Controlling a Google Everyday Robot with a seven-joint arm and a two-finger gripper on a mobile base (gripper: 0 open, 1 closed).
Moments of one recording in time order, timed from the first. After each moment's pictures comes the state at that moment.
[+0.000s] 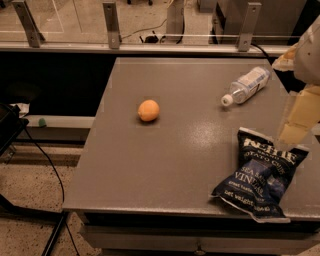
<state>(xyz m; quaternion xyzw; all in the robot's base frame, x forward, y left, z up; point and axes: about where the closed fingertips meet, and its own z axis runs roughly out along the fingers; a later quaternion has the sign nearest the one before) 0.438 -0.216 0.977 -0.60 0.78 -0.04 0.16</state>
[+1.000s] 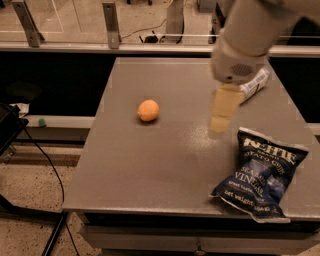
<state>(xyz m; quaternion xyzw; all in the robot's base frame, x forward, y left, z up) 0.500 -0.120 0.934 -0.67 0.73 -0.02 0.13</state>
